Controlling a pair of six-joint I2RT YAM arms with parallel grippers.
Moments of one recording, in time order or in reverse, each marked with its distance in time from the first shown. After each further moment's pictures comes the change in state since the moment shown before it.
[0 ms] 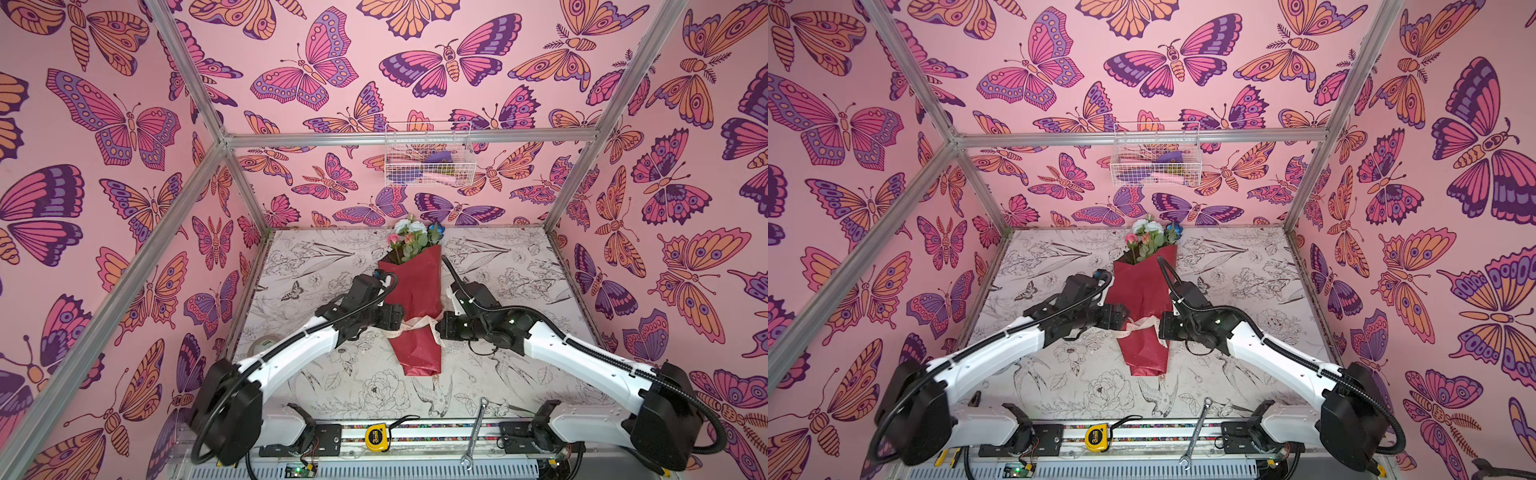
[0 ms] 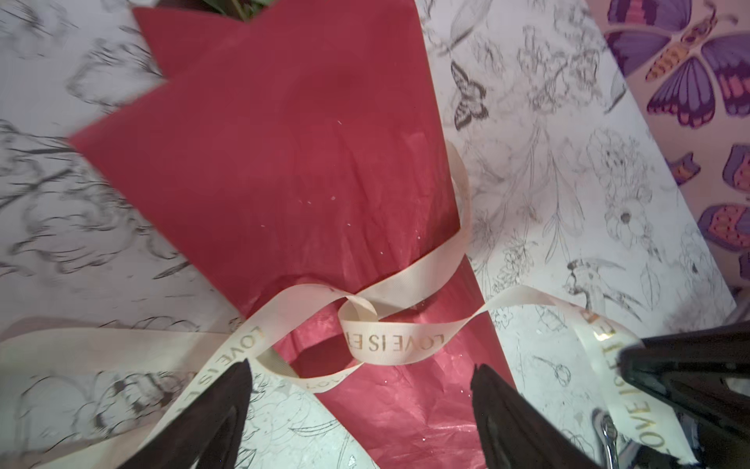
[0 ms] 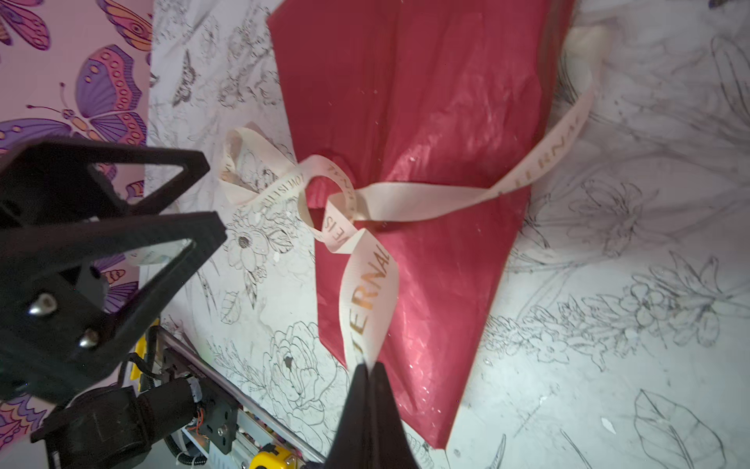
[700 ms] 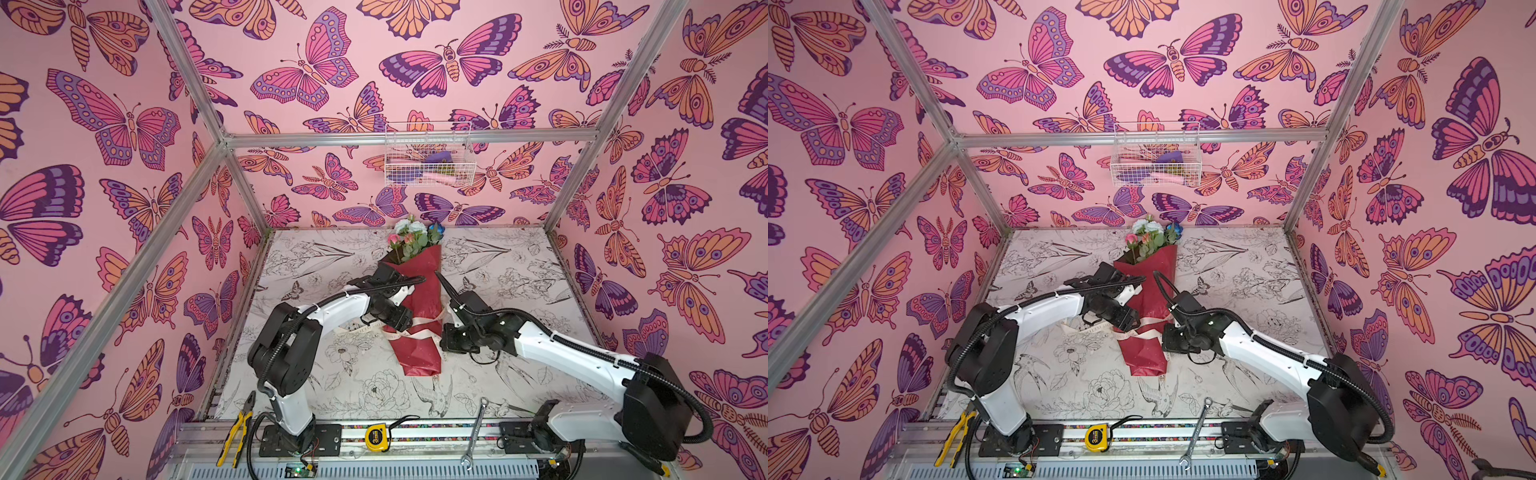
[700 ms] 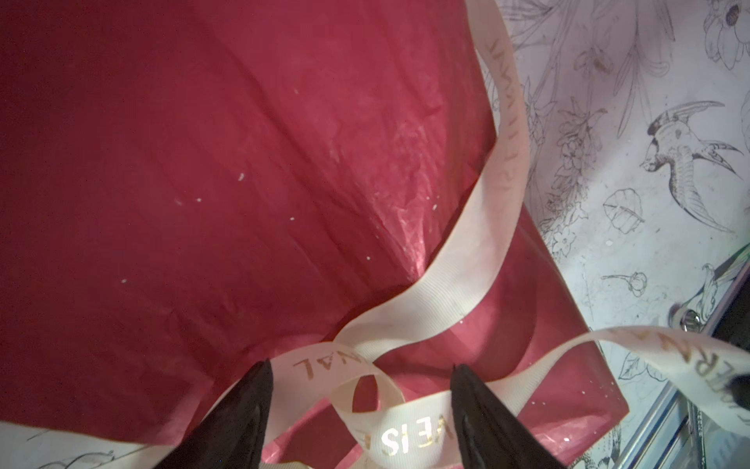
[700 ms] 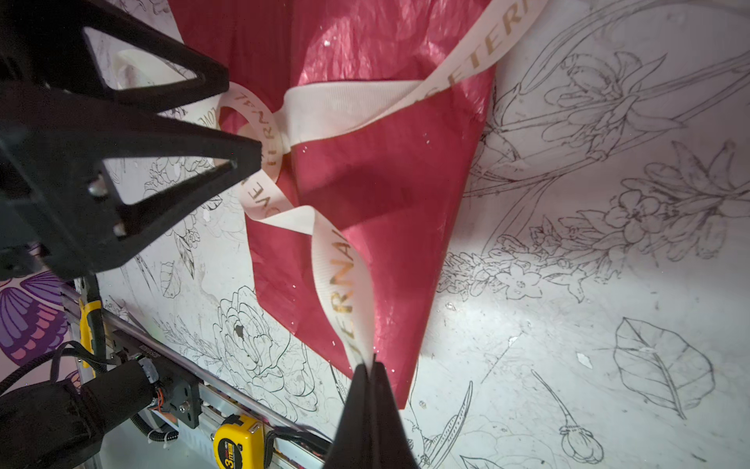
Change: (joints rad) left arm 0.027 0.377 0.259 -0.195 0.179 0.351; right arm 0.010 0.066 -0.028 -0.077 -0.035 0.025
